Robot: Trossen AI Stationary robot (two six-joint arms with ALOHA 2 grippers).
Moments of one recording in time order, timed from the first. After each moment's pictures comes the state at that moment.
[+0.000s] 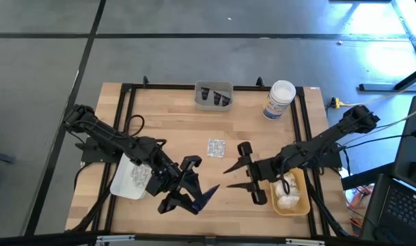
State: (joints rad) left arm -0.43 1.52 1.31 0.55 0.33 0.59; right arm 0.53 1.36 0.94 0.57 0.19 -0.19
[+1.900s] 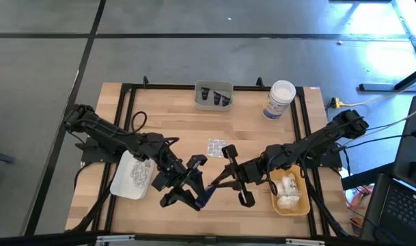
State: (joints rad) left arm -0.38 1.52 1.31 0.45 0.44 0.56; right arm 0.45 1.53 1.05 0.68 0.01 -0.25
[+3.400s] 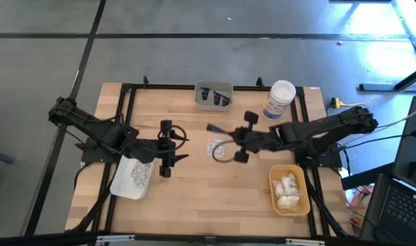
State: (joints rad) left arm -0.43 1.25 1.28 -0.63 -0.60 0.02; right arm 0.25 1.39 1.17 -0.56 0.57 0.09
